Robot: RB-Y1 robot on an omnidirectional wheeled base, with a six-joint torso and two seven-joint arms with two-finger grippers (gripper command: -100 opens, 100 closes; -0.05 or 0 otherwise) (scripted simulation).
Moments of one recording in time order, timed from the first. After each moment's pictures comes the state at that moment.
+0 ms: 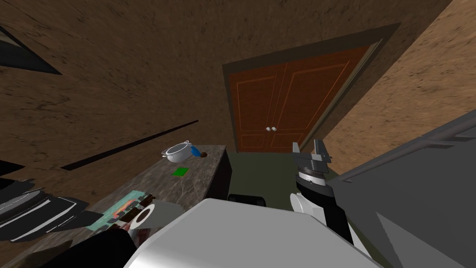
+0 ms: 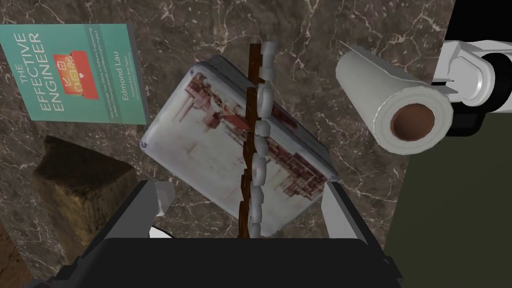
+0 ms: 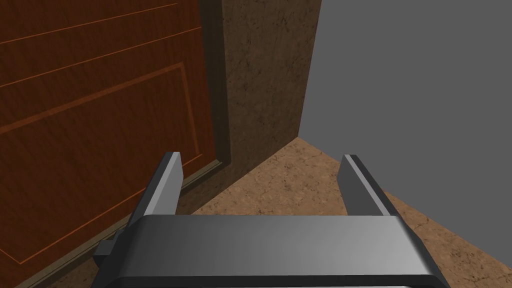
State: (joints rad) left arm 1.15 1.09 1.46 -1.93 1.58 1.91 1.12; right arm 0.54 0.02 0.00 -2.33 -0.04 -0.54 -0.12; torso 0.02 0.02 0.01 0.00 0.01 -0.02
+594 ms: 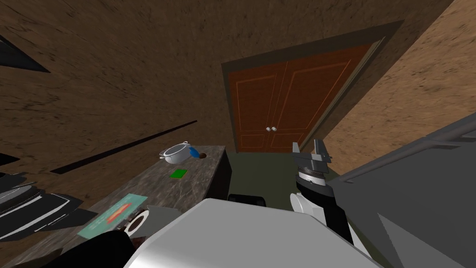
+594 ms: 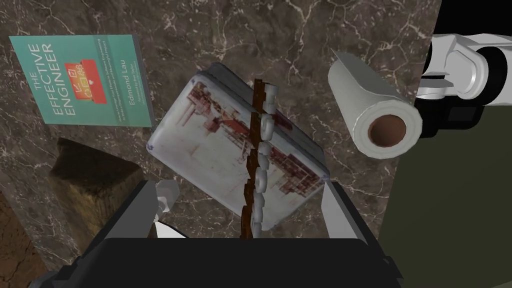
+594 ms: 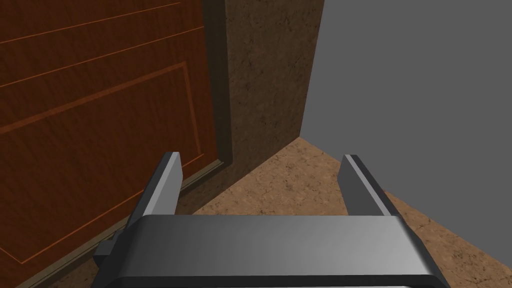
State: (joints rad) left arm 1.20 1.13 1.54 -1.95 1.64 1.95 1.17; right arm 0.54 0.02 0.00 -2.33 -0.04 -0.54 -0.12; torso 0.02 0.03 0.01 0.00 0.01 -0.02
